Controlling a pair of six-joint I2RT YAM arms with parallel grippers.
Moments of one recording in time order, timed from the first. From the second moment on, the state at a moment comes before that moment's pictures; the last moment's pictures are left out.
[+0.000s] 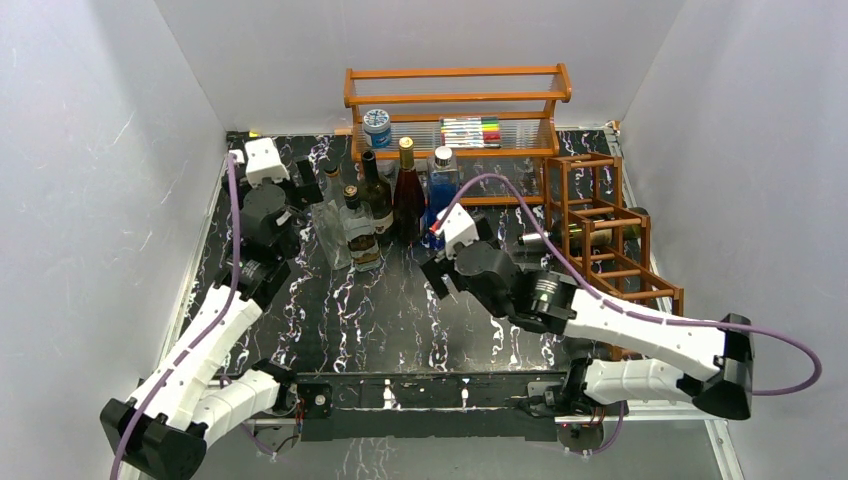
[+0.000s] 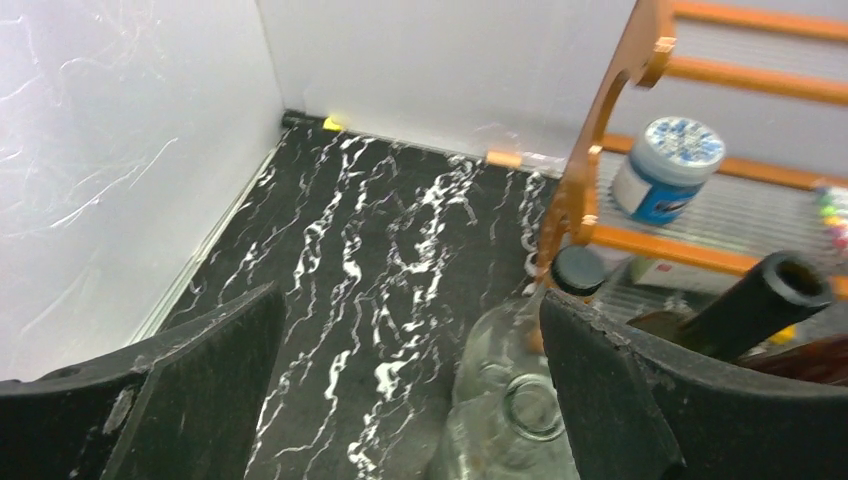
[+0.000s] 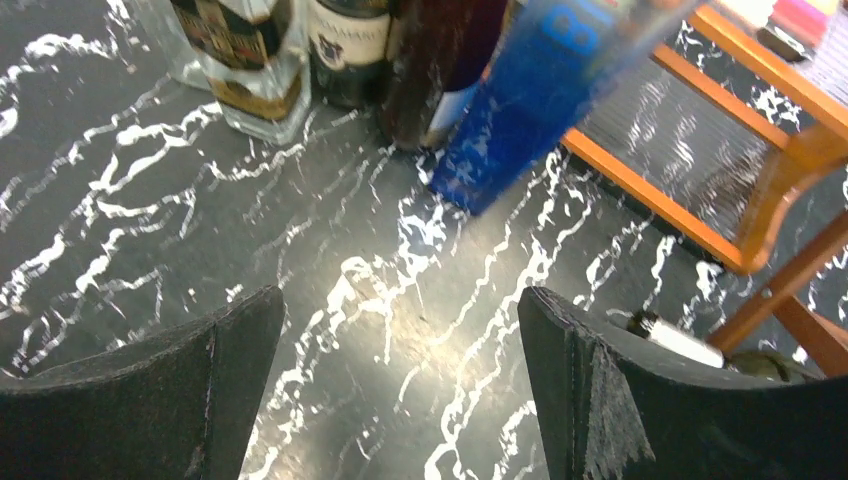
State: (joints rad) left arm -0.42 0.94 0.91 -0.05 -0.71 -0.06; right arm 1.21 1.14 1.01 -0.31 0.58 0.08
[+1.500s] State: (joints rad) left arm -0.51 0.68 0.82 0.28 -0.70 0.14; right arm 0.66 1.19 0.76 -0.41 0.66 -0.84
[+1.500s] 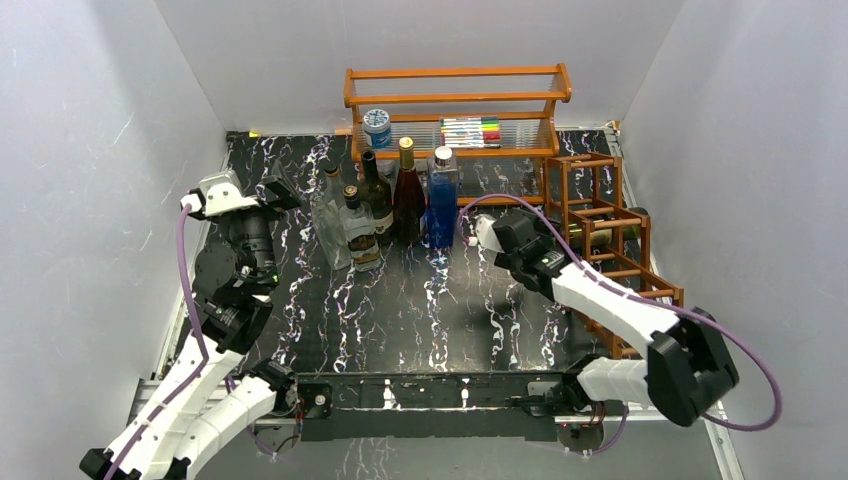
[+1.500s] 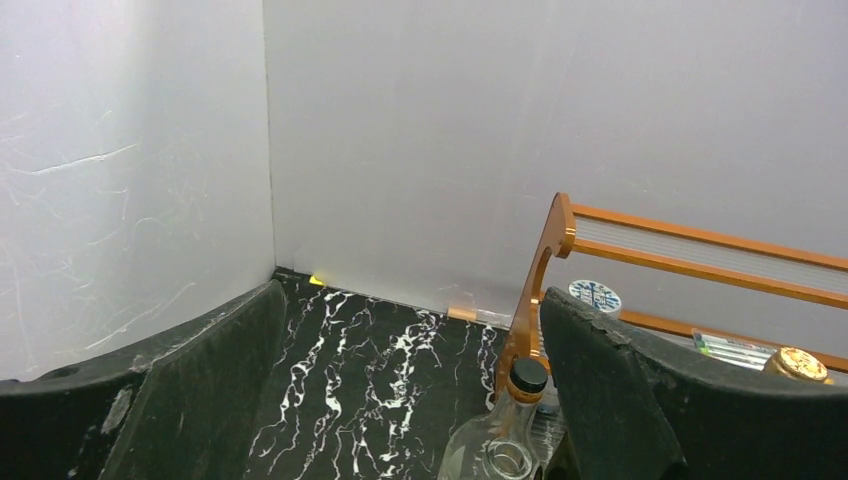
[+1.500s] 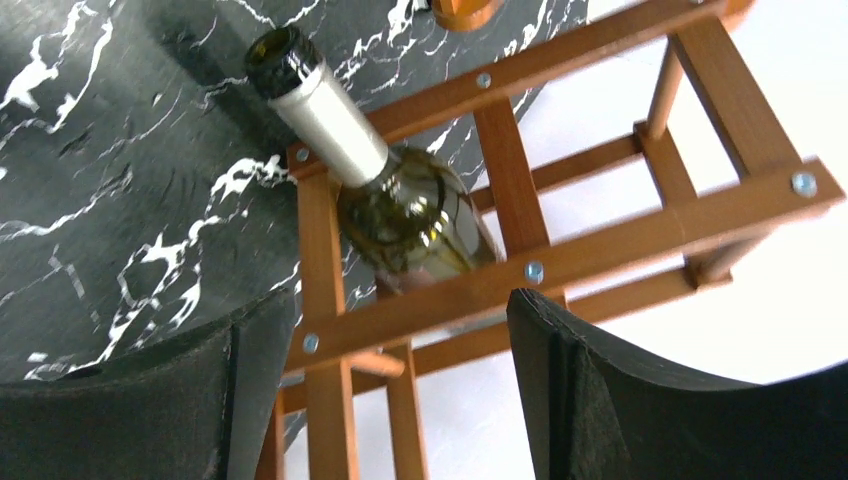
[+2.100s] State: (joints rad) left arm -0.54 0.70 0.77 0.36 -0.72 0.20; right arm 0.50 1.51 0.70 -0.07 0.51 -1.19
